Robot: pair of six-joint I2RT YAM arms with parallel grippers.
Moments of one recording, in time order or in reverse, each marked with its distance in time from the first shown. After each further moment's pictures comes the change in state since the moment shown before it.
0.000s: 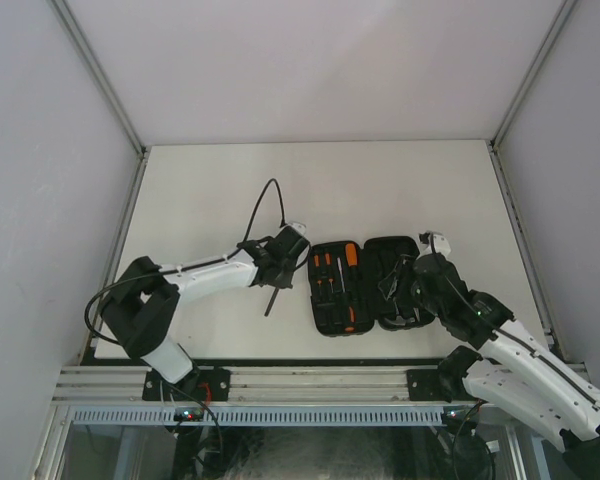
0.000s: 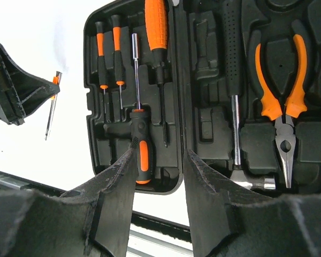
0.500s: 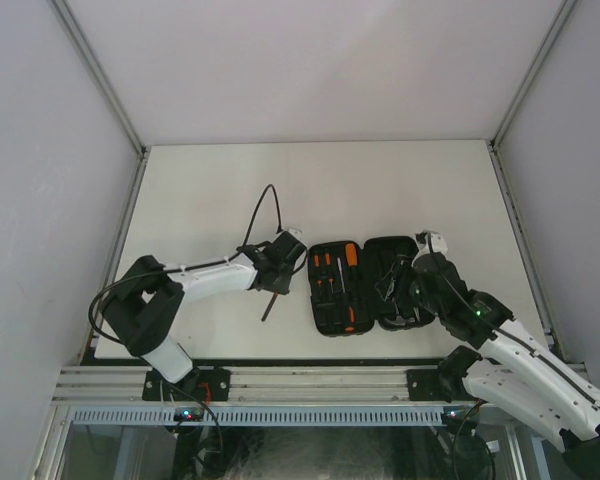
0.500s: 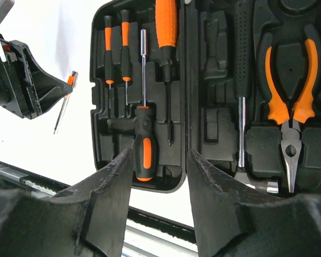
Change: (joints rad) left arm 0.013 0.021 -0.060 0.037 0.007 -0.011; right arm 0.000 0.008 0.000 0.016 -0.034 -0.027
